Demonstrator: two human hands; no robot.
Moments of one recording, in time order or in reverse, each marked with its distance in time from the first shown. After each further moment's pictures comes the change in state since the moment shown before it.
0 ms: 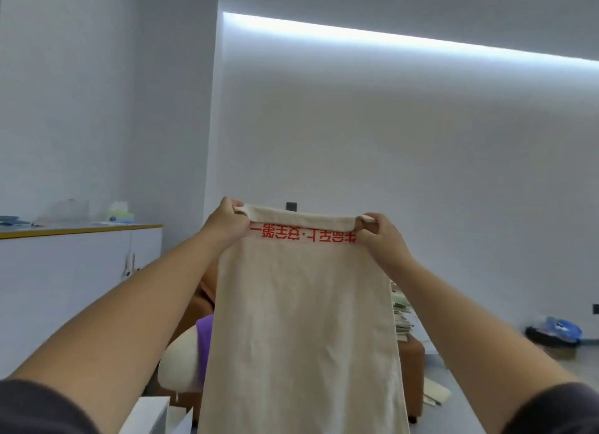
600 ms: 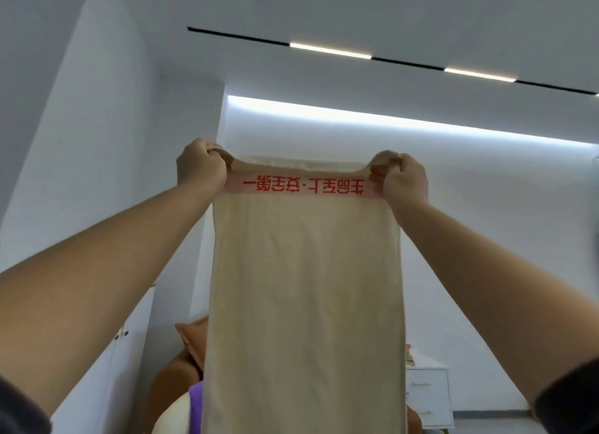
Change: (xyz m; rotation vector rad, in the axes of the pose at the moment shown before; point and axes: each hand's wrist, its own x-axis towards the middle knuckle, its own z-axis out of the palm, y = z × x) left_hand -0.039 0.170 -0.142 -0.249 0.519 0.298; right_hand 0.009 -0.202 -0.121 0.244 0.397 -0.251
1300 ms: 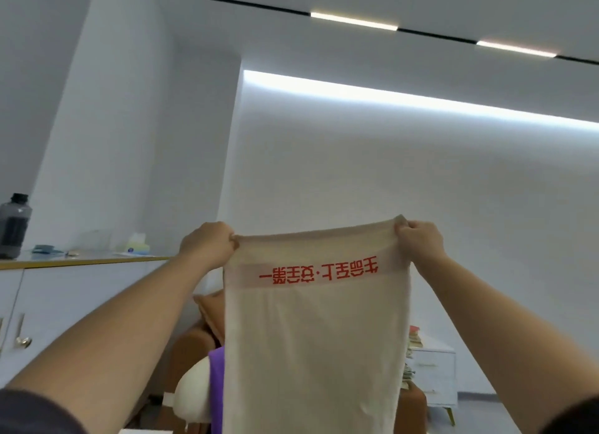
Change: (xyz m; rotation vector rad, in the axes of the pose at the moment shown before) left_hand -0.059 -0.135 -0.011 0.844 -0.558 0.059; right_hand -0.055 0.102 -0.002 -0.369 -0.196 0.239
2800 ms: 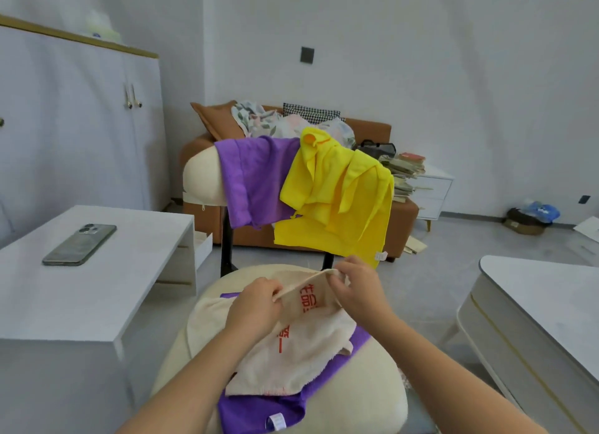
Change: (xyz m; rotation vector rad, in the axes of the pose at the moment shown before) left_hand -0.294 -0.040 0.313 -0.330 -0.581 -0.105; right_hand -0.297 0.265 0.152 -0.314 -0.621 -0.009
